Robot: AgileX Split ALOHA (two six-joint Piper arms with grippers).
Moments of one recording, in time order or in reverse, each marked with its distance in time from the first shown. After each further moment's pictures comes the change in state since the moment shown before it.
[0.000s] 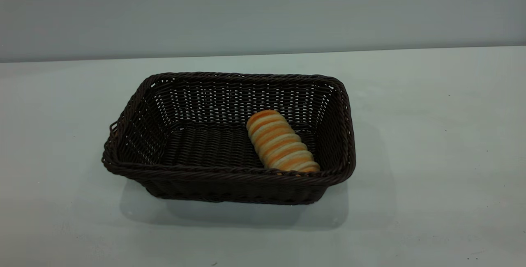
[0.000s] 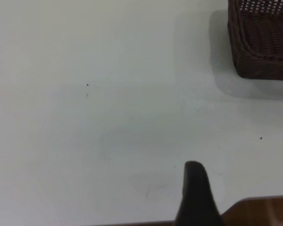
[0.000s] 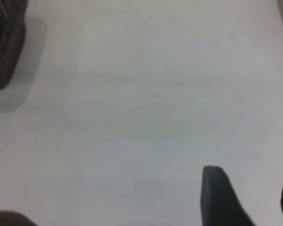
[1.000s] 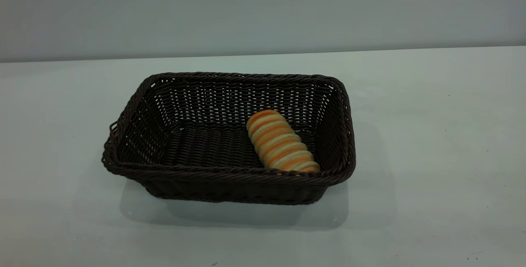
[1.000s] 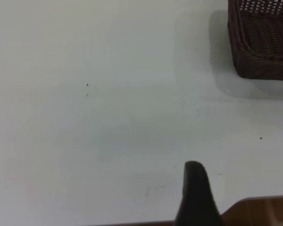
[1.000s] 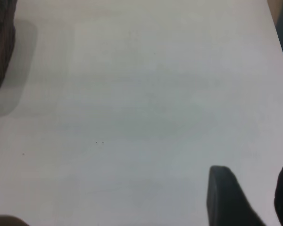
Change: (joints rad) left arm 0.000 0.000 0.000 0.000 0.000 0.000; right arm -0.020 0.000 0.000 0.000 0.000 0.000
